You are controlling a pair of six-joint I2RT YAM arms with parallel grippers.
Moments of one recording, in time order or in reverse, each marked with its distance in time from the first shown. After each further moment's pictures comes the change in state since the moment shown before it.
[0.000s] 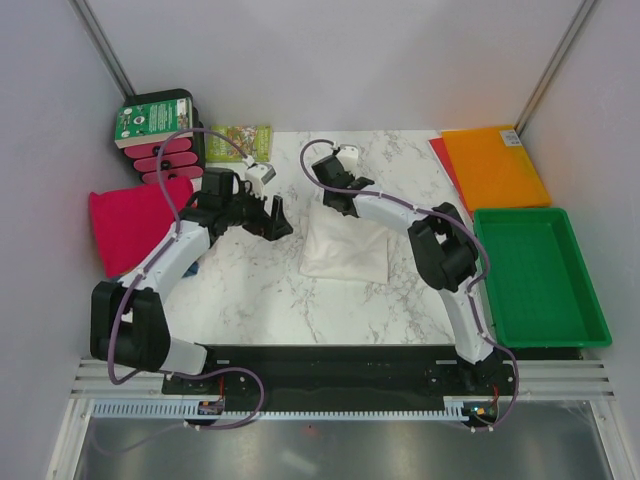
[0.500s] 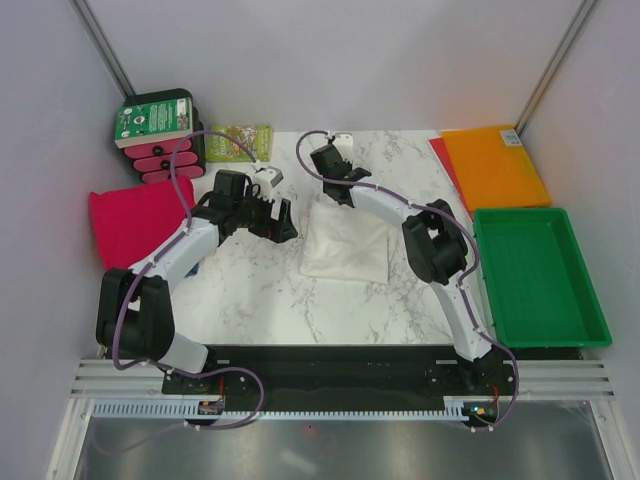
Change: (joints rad) left arm -0.051 0.090 0.001 0.009 -0.074 -0.033; right arm -0.037 0.156 0.214 -0.018 0.020 -0.125
